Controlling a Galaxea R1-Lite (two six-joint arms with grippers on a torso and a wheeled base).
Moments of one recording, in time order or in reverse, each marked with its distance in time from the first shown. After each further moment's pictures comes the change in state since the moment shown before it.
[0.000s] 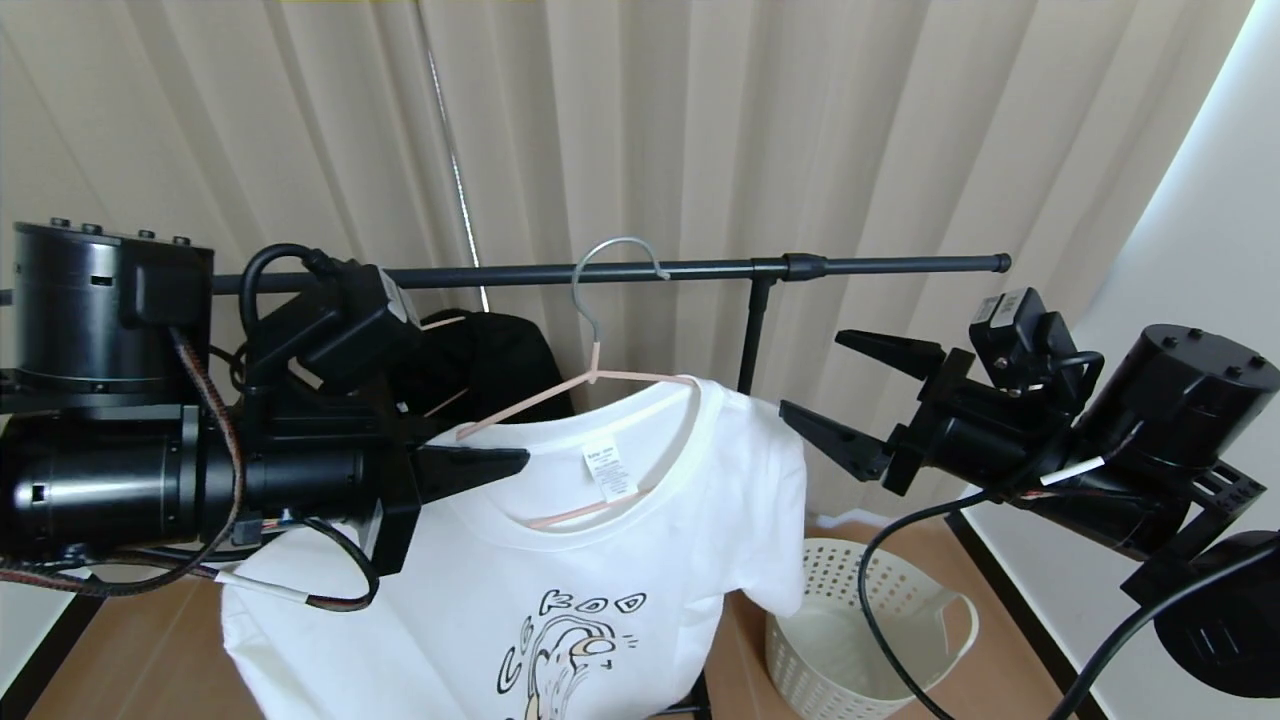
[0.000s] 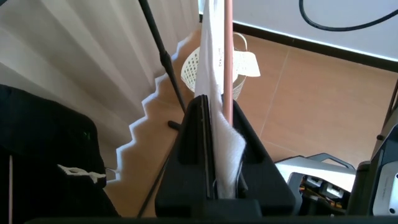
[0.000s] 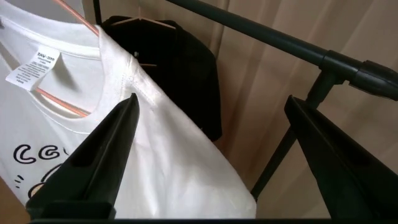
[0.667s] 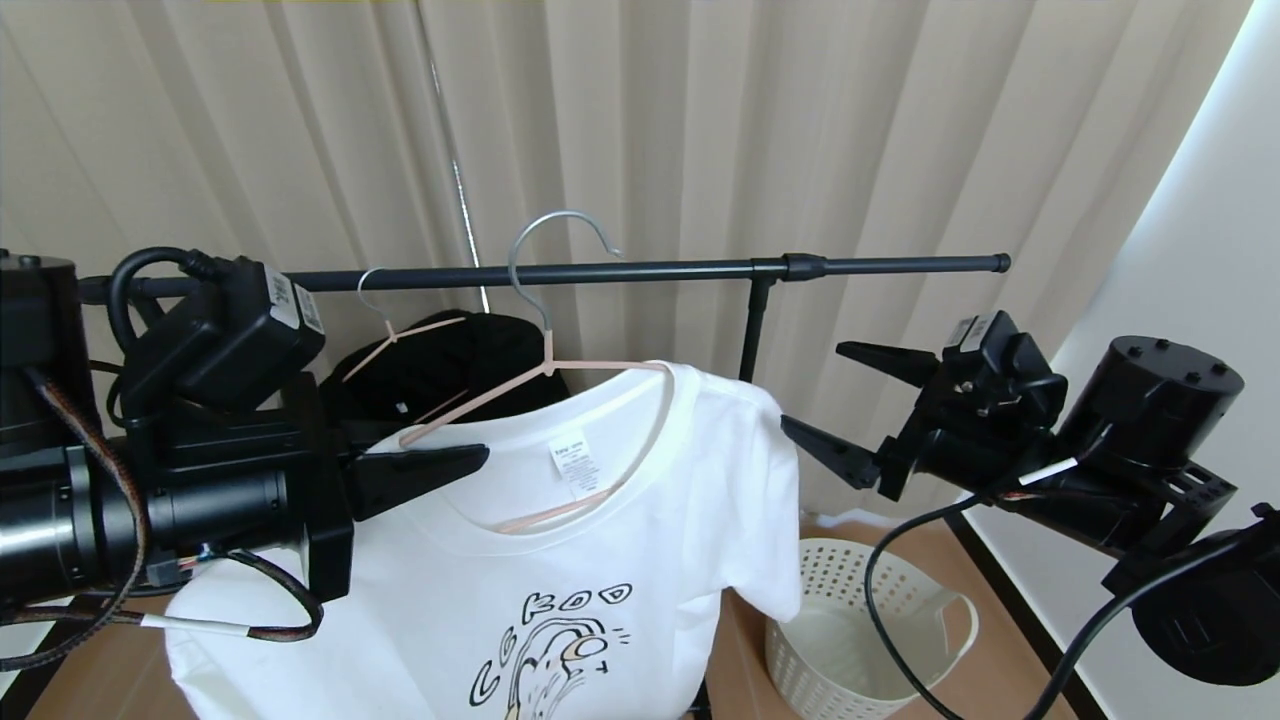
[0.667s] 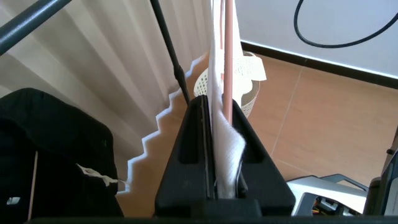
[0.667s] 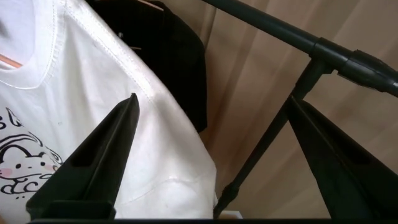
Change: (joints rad) left arm 0.030 -0.110 0.139 -0.151 0.001 -0.035; right arm -0.030 0.054 -0.004 0.007 -0.001 -0.105
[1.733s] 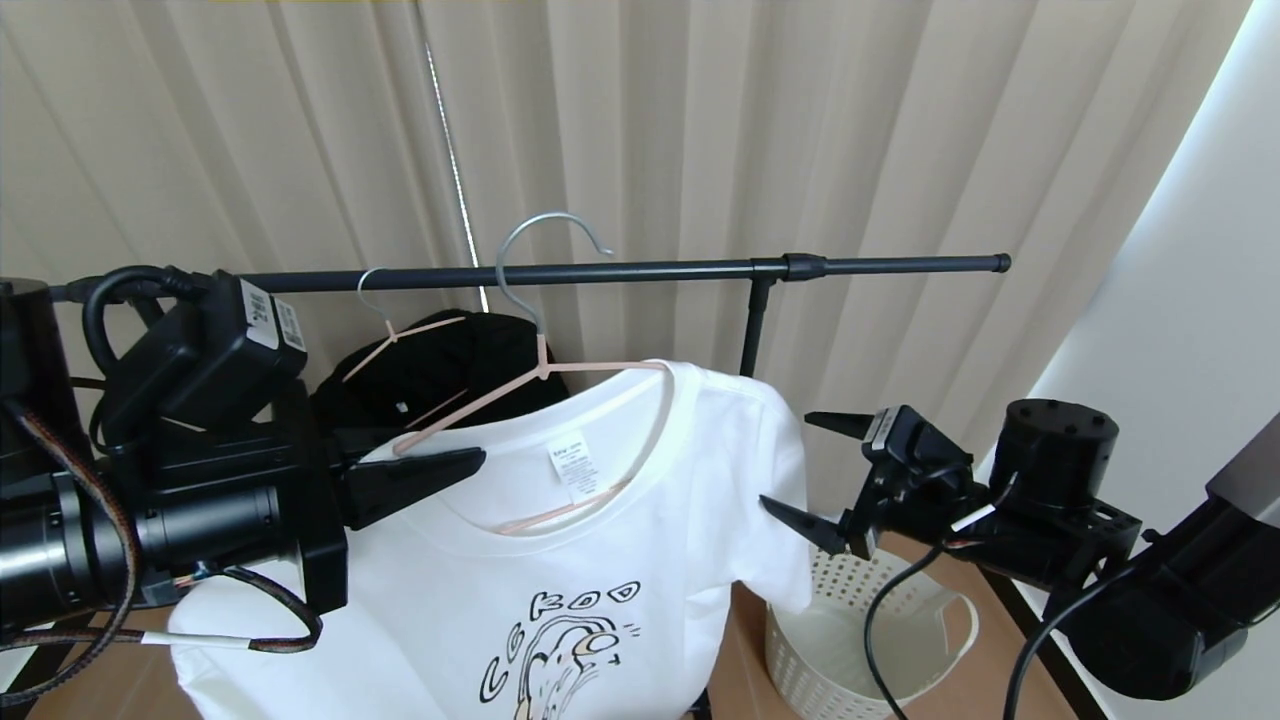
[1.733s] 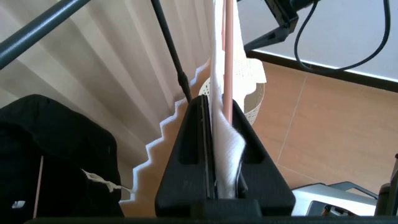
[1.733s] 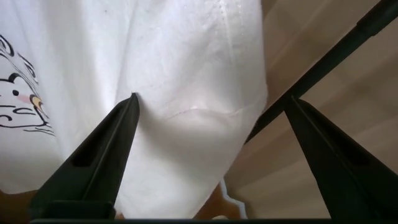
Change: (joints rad) left arm -0.001 -0.017 0.062 -0.096 0.000 -0.002; right arm 0.000 0.172 0.040 -0.006 0.000 -0.228
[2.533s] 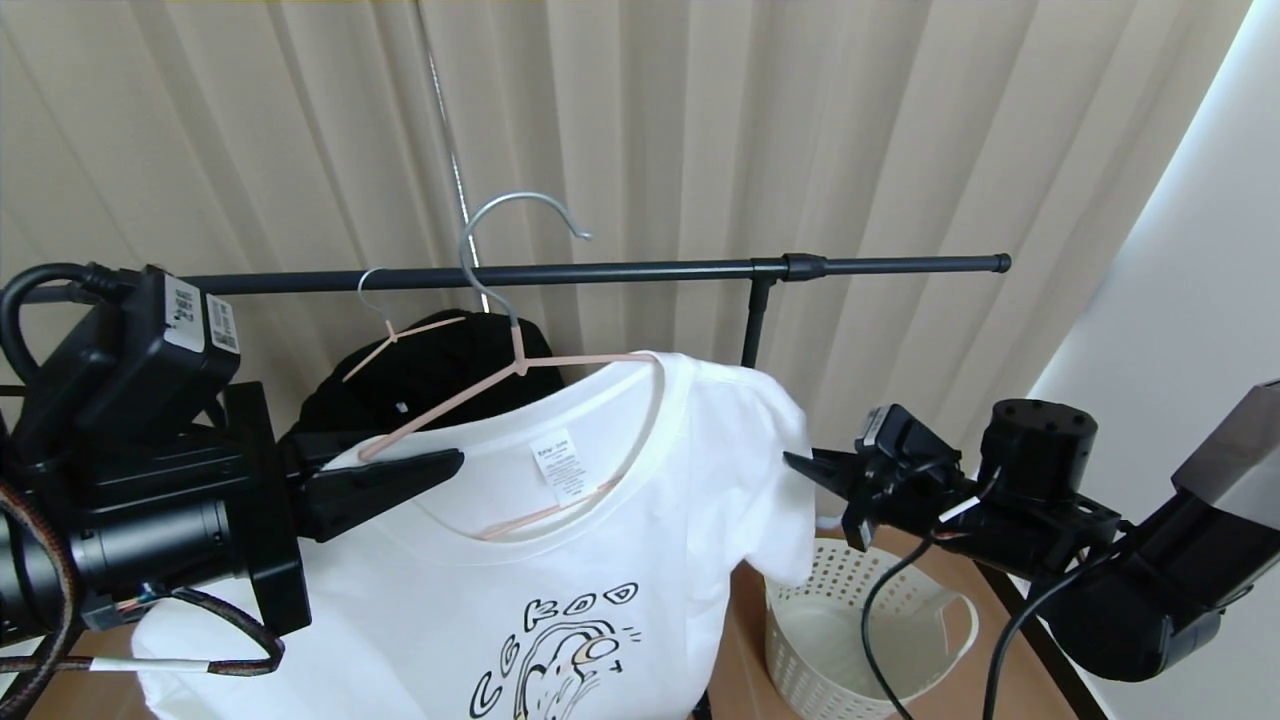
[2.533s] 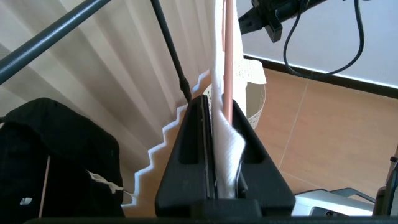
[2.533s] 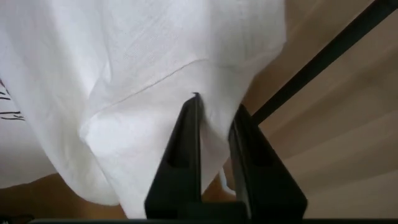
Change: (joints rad) left arm 0.003 -0.068 0.028 -0.001 0.000 -0.014; right arm -0.034 0.051 -0.044 -0.002 -0.004 -0.009
